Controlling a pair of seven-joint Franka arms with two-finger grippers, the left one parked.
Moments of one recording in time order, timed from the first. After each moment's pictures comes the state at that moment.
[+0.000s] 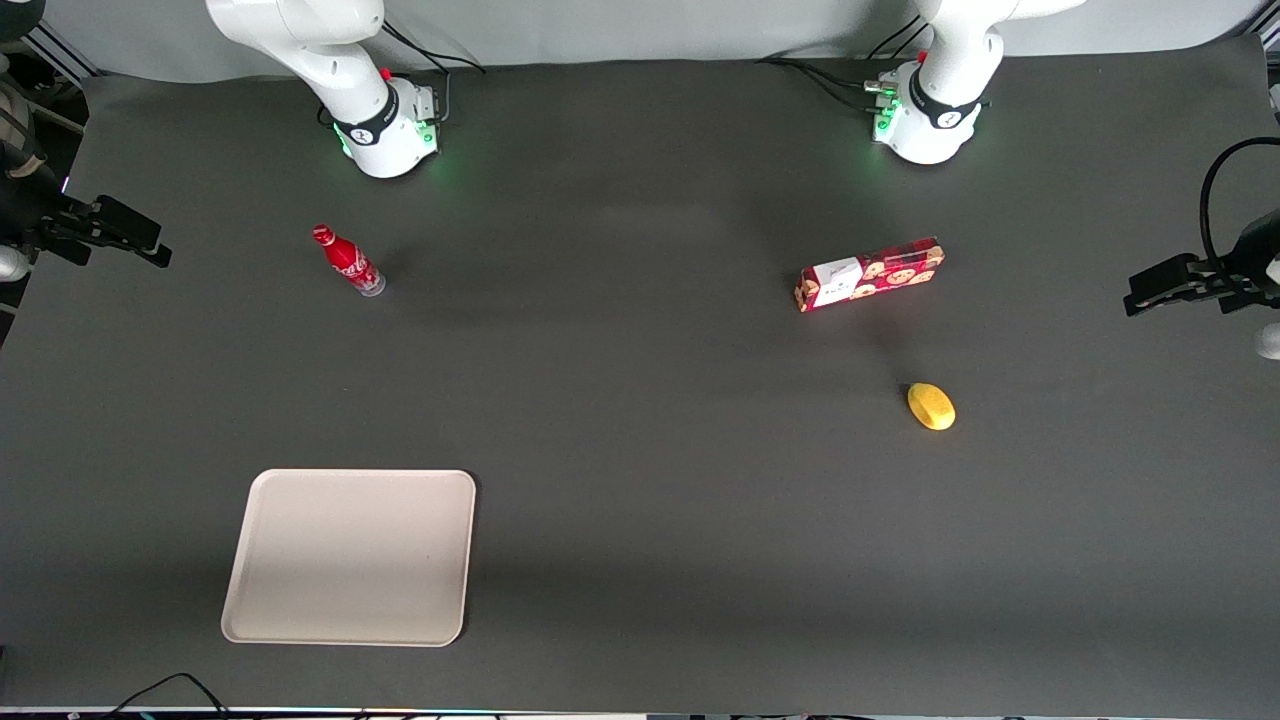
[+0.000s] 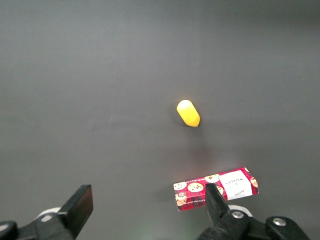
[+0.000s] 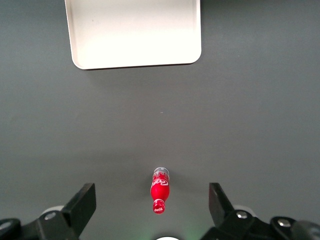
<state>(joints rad) -0.01 -0.14 -0.05 -1.74 0.00 1.56 0.03</state>
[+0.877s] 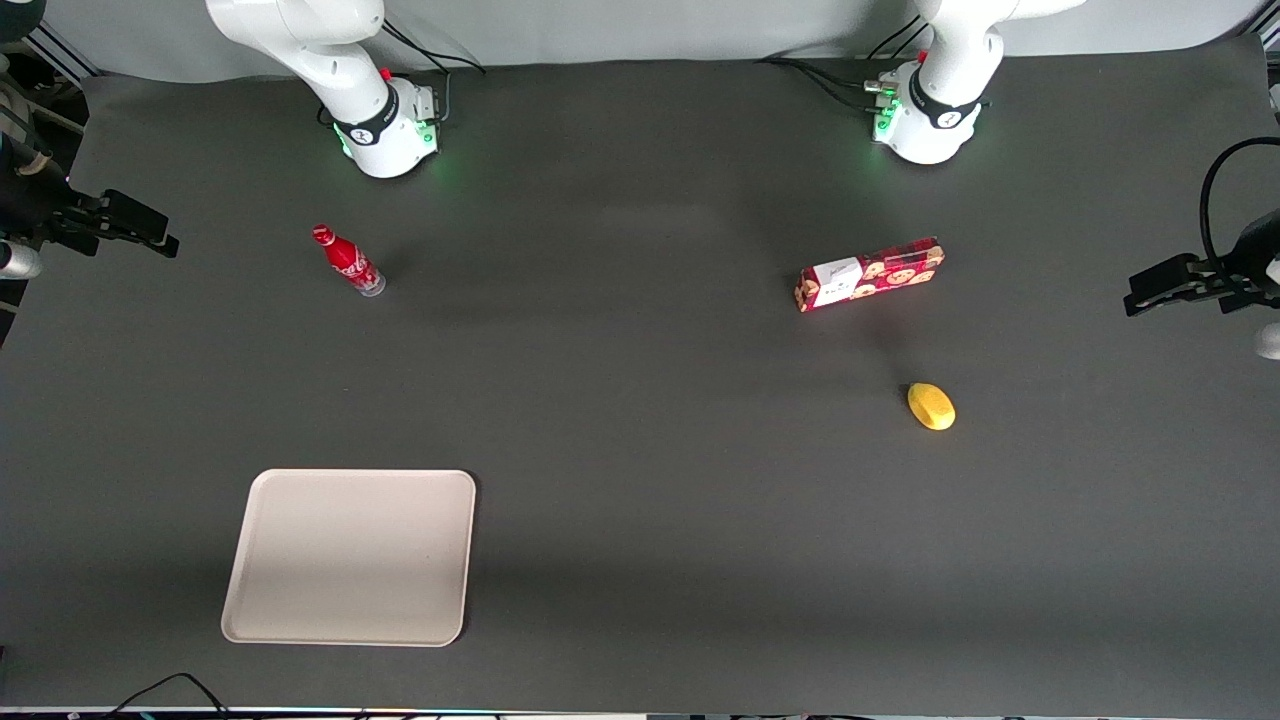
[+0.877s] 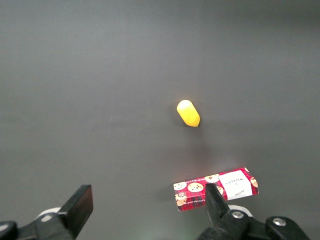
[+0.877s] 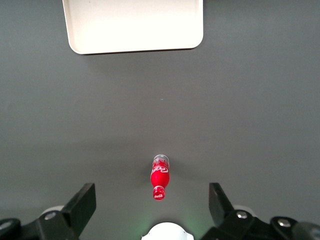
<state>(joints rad) -0.01 -0.14 -0.05 -1.73 0.00 1.50 0.03</state>
